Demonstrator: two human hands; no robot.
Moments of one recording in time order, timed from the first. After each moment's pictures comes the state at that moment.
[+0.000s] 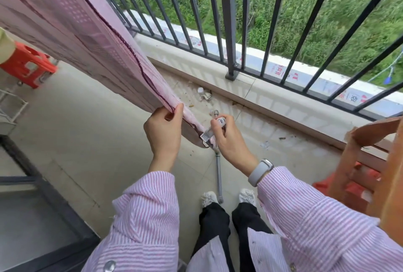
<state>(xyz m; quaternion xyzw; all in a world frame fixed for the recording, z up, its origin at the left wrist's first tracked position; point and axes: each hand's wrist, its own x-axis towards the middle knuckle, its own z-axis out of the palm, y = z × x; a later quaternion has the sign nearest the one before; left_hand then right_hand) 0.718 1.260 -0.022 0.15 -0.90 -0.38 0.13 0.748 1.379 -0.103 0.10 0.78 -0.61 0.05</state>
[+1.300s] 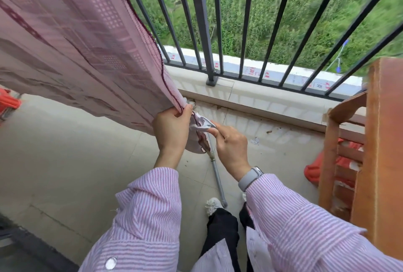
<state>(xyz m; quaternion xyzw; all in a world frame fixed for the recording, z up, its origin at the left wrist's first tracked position) 0.703 1.235 -0.011 0.03 -0.92 -0.38 0.04 0.763 1.327 -0.105 0.15 0.86 -0.40 -0.27</state>
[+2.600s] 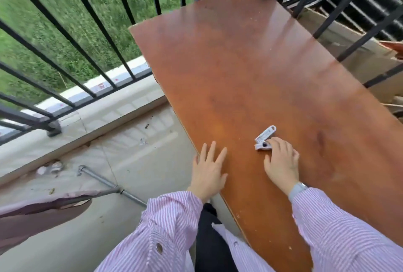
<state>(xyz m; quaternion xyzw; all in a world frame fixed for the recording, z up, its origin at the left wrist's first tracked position) 1.049 1.454 -0.144 -0.66 -0.68 0.01 -0.31 1.241 1.522 -0.156 0.66 0.74 -0.11 -0.03</state>
